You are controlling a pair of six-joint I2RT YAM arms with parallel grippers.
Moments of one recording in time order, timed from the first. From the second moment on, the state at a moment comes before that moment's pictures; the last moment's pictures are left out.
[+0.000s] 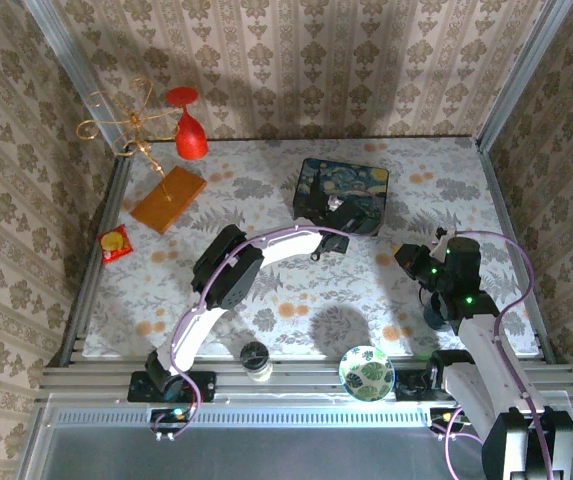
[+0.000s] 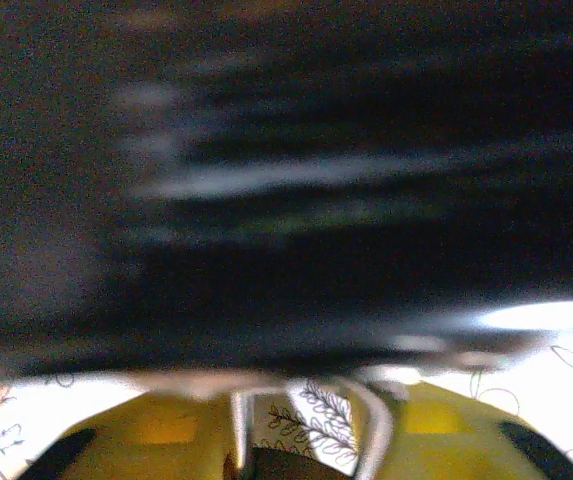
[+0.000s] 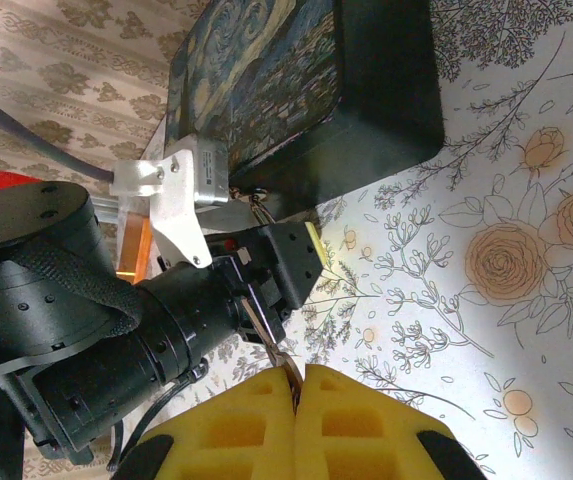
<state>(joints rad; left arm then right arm) -0.95 2.32 1.79 -0.53 -0.35 -0.46 -0.04 0.79 0.40 -0.14 -0.46 0.85</state>
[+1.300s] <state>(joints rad) -0.92 2.47 2.24 -0.84 0.11 -1.00 -0.02 1.22 0.27 0.44 -0.61 0.66</state>
